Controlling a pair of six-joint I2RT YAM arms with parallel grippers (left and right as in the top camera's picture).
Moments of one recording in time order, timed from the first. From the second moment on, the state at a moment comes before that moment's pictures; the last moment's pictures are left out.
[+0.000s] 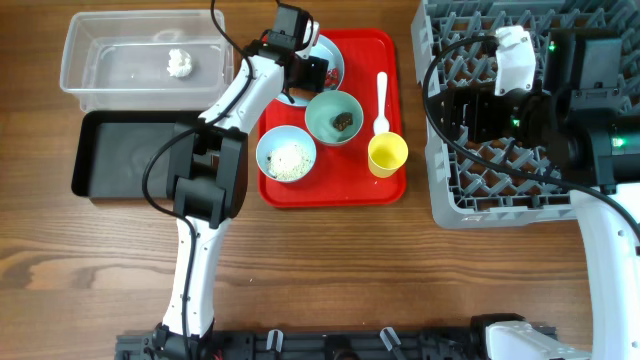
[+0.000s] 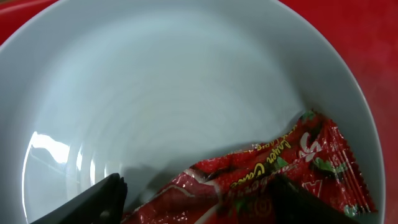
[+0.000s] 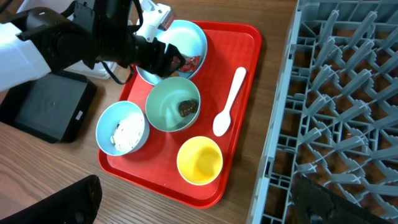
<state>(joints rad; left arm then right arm) -0.33 2.47 2.03 -0.59 0.05 -0.07 0.07 1.34 1.56 -1.07 -0.35 -0.04</state>
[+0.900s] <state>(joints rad) -0.29 2.41 2.03 -0.57 0.05 -0.25 0.07 1.34 1.56 -1.07 -0.35 -0.04</state>
